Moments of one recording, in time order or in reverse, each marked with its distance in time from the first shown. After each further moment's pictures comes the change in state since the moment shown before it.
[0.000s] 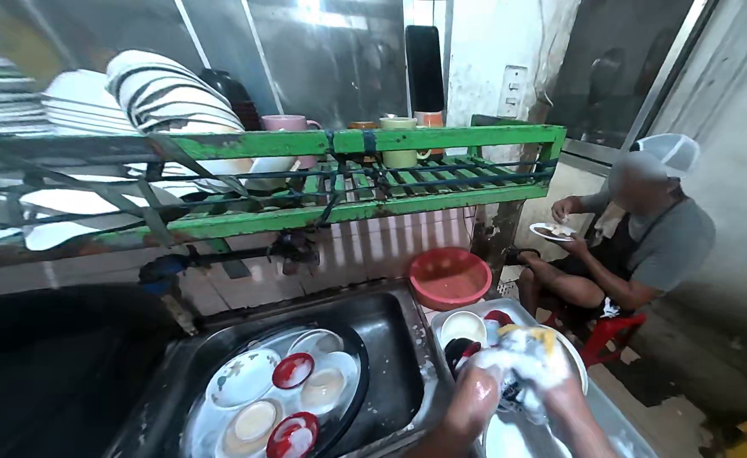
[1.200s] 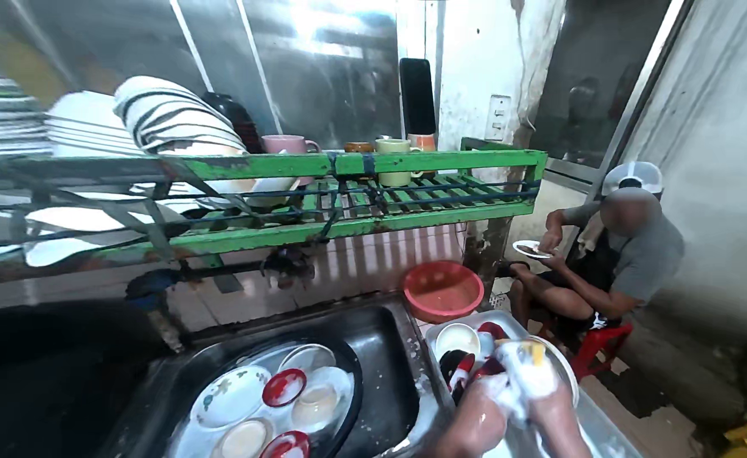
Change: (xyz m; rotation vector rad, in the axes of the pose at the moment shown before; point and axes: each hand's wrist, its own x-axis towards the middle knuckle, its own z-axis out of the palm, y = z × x) left_hand -0.003 -0.010 -0.001 0.267 -0.286 0.211; right_hand -0.006 0.004 0.004 -0.225 0.084 0.001
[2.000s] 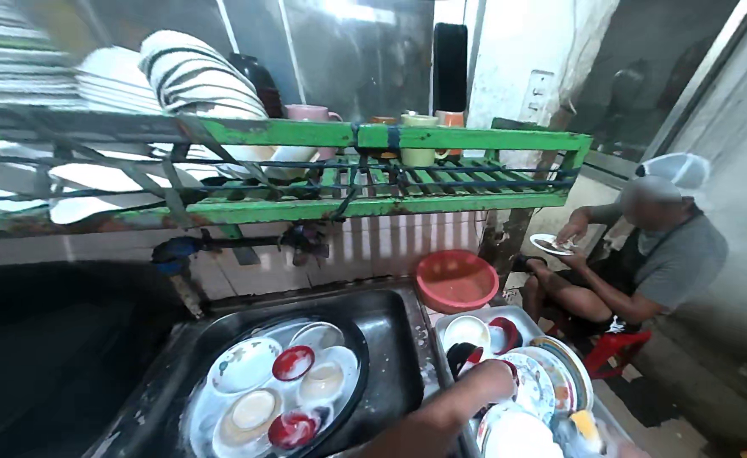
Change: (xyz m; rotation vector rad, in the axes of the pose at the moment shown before) left_hand 0.091 -0.036 0.005 0.568 -0.403 -0.355; right_hand -0.016 0.079 -0.081 -0.627 -0.273 0.129
